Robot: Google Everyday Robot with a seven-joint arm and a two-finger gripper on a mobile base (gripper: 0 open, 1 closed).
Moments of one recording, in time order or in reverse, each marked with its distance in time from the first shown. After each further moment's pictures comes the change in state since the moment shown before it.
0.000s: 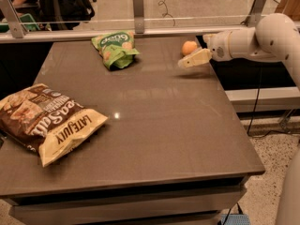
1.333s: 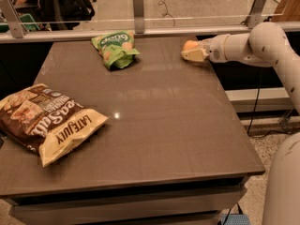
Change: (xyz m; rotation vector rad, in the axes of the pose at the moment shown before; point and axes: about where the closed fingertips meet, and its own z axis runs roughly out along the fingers) arm 0.016 -0.036 0.024 0.061 -0.039 0.033
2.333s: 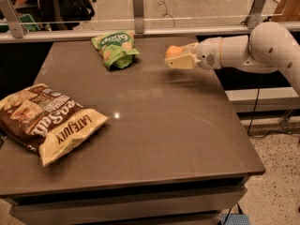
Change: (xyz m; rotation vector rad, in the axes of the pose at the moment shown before) arm -0.042 0.131 -0.026 -0.243 -0.070 0.020
